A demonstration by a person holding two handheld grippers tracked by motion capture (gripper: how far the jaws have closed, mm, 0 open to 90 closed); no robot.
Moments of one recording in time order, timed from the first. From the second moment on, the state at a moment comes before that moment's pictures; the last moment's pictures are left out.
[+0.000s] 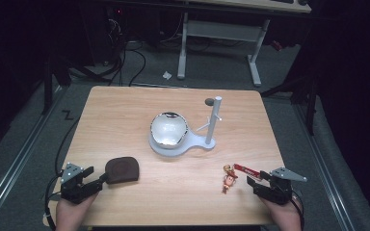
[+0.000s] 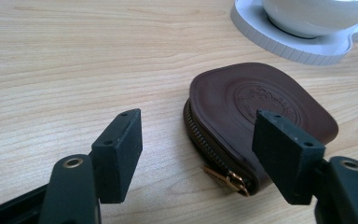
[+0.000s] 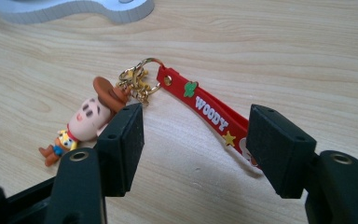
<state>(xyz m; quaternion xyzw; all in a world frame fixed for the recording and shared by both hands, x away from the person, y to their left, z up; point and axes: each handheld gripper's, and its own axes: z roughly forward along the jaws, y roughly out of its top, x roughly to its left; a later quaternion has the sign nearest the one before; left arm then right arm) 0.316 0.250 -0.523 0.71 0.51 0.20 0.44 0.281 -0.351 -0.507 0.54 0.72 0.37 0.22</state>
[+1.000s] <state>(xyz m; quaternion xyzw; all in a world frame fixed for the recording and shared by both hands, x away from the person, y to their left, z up) 0.310 0.260 -0.521 0.70 0.51 0.22 0.45 0.284 -0.252 -0.517 0.42 0.83 0.33 0.18</state>
